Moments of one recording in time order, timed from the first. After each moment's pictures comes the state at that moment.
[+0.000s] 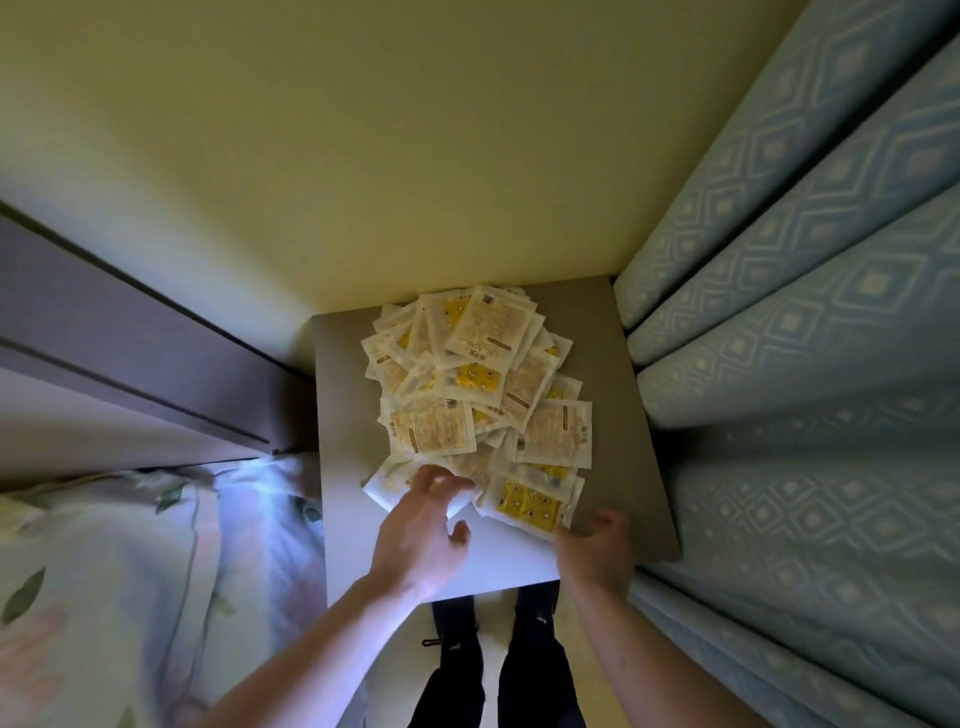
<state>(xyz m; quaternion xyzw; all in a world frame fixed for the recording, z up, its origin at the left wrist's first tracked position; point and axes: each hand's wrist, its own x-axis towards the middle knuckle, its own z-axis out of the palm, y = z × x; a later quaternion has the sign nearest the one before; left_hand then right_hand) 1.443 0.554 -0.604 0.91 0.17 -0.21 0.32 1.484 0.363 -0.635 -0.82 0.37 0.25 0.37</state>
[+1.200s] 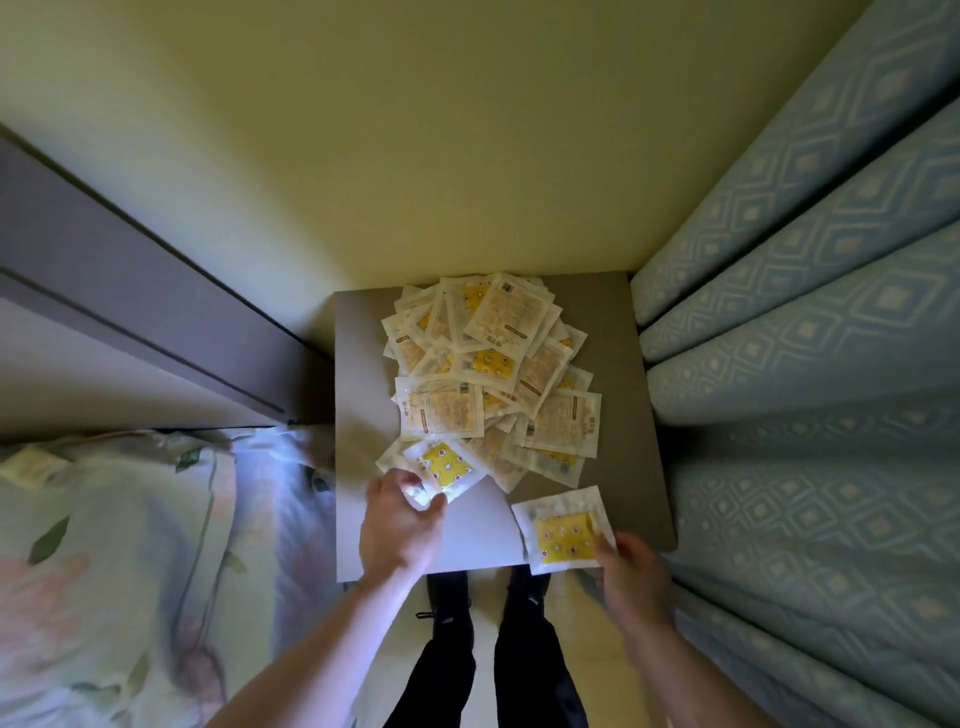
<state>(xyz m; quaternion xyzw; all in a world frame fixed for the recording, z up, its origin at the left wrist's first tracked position) 1.416 0.559 -0.612 0.78 0.47 -0.12 0.39 1.458 0.312 -0.599 -0.79 0.32 0.31 0.43</state>
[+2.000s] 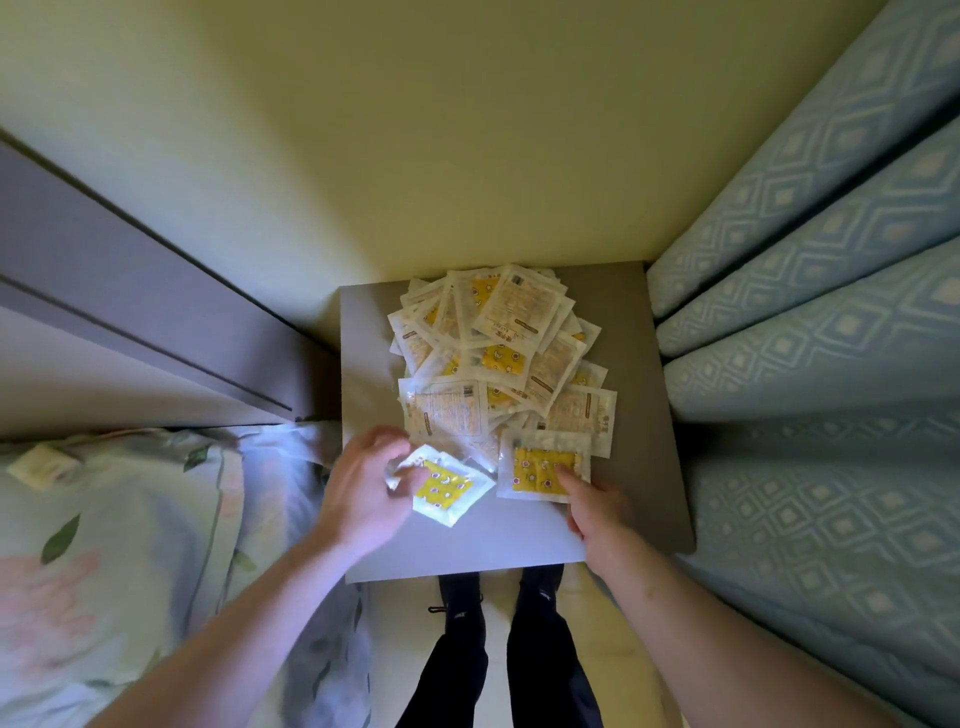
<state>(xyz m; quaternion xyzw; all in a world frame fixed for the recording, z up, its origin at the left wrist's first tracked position) 1.430 0.629 -0.595 0.93 0.19 -0.08 0.32 1.518 0.377 -0.634 -0.69 0.40 0.38 0.47</state>
